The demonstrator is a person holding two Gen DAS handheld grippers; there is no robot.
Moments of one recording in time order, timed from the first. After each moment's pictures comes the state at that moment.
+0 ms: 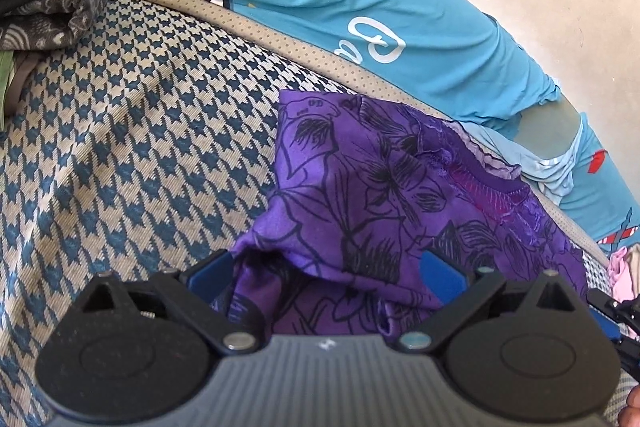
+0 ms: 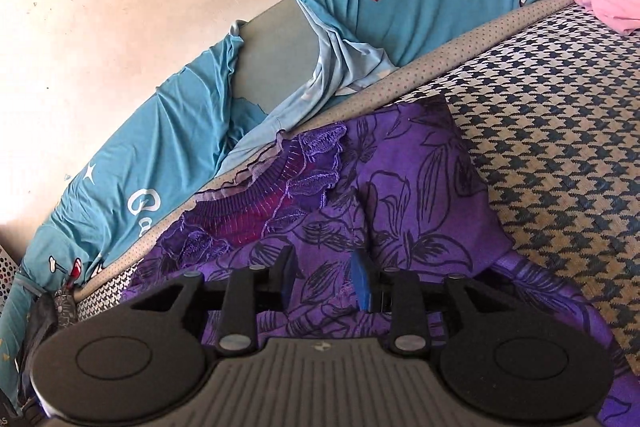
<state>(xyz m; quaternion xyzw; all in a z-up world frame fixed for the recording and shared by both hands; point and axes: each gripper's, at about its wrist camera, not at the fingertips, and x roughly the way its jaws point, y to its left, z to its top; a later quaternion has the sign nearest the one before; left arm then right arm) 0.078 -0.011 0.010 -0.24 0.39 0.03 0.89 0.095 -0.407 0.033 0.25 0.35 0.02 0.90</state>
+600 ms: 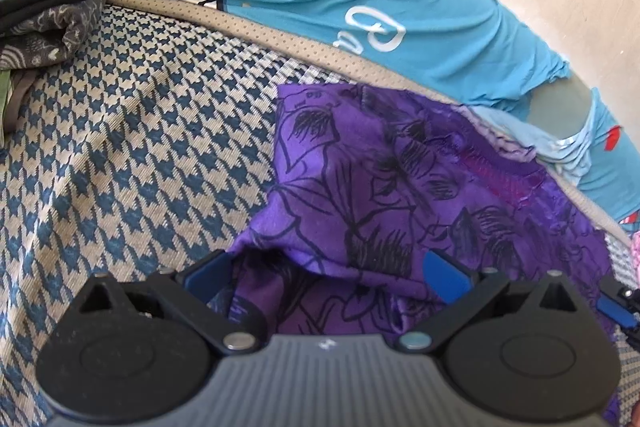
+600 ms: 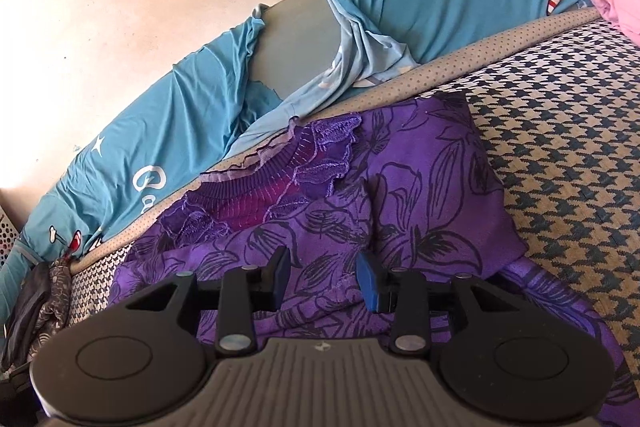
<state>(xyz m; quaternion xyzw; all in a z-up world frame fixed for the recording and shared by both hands) 0.086 -0.021 -0.001 -0.20 0.41 0.06 0.89 0.097 -0.399 0.017 0.22 0.34 0.06 0.91</state>
